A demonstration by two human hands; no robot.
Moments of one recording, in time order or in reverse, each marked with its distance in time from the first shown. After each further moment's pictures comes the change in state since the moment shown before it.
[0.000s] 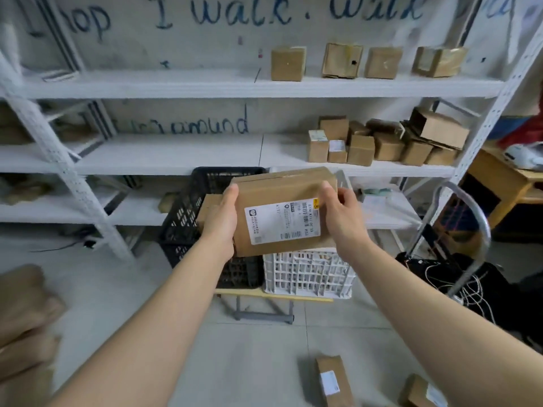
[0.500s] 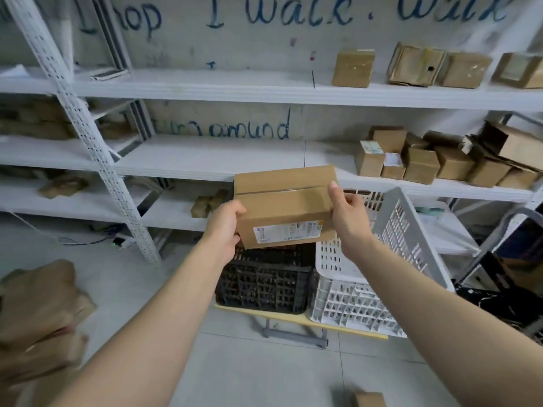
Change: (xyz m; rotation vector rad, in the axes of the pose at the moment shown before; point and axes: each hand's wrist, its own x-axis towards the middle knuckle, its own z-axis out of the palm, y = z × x) left_hand 0.129 0.036 -0.113 -0.091 -0.038 -0.019; right_hand 0.069 0.003 0.167 0.004 -0.028 0.078
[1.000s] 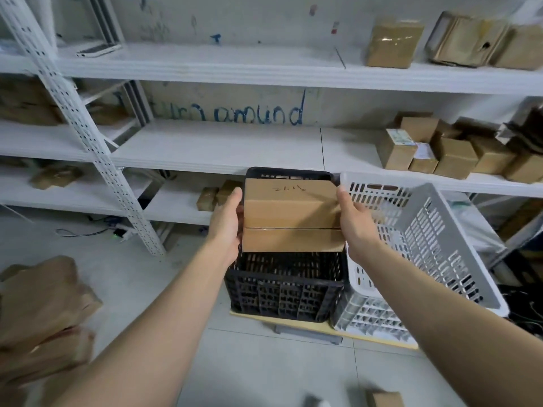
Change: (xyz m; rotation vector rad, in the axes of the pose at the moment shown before) left_hand 0.108 0.010 -0.041 -0.082 0.052 -0.044; right_hand 0.063 0.028 0.083 -0.071 0.009 0.183
